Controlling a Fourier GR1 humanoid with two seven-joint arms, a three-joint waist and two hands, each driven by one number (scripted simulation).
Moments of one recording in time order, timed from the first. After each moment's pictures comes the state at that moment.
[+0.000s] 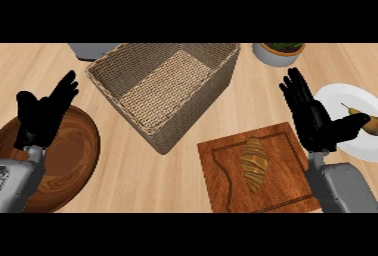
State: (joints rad) left arm -0.29 0.50 -0.12 -1.36 0.20 0.13 0.19; right arm -0.28 -0.25 0.10 -1.43 -0.28 -0.13 -0.03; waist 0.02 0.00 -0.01
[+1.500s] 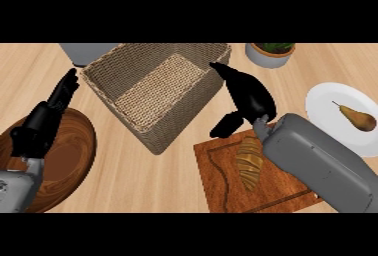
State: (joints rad) left arm -0.22 0.50 -0.14 -1.49 0.09 0.12 -0.01; right arm -0.84 -0.44 0.76 -1.32 0.13 -0.19 0.64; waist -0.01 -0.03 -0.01
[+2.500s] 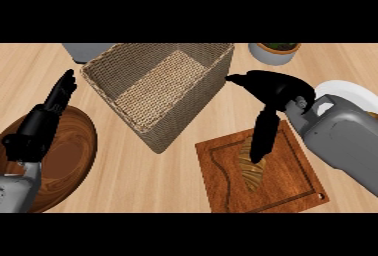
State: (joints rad) left arm -0.19 0.48 -0.10 -1.53 0.07 0.10 -0.03; right arm -0.94 -0.62 0.69 -1.49 -0.24 0.39 1.00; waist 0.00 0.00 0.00
